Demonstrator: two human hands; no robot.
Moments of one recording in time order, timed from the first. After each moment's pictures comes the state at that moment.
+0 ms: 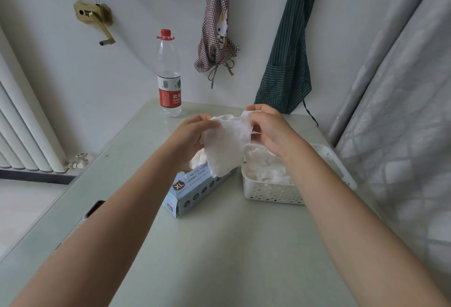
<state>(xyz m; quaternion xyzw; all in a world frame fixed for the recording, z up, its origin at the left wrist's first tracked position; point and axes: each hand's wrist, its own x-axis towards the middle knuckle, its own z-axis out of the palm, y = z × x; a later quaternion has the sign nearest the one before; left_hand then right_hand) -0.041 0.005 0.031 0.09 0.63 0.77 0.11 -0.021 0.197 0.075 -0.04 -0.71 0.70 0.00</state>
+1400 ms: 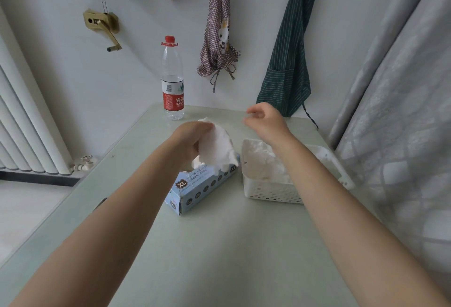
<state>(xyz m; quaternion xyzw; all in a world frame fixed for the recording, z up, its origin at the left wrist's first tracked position) -0.023 0.011 0.049 -0.05 0.62 0.77 0.11 -0.001 0.195 0.082 -0.01 -0.85 0.51 0.12</state>
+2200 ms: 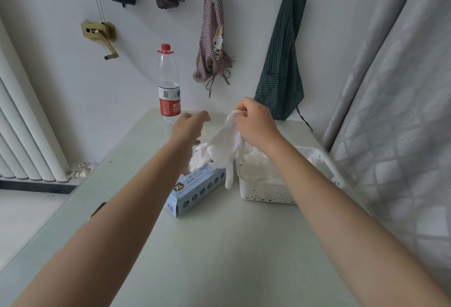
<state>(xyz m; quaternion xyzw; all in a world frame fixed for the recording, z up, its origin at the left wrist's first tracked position) -0.014 0.020 0.072 -0.07 0.72 0.69 -0.02 0.016 0.176 0.102 0.08 -0.91 0.35 0.20</state>
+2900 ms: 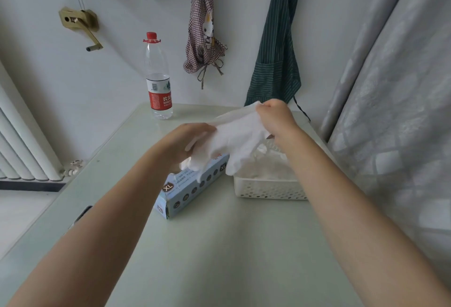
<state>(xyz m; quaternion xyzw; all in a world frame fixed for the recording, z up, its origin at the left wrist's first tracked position) -0.029 0.022 0.044 0.01 0.69 0.71 0.16 -0.016 0.231 0.088 -0.10 -0.85 0.49 0.16</state>
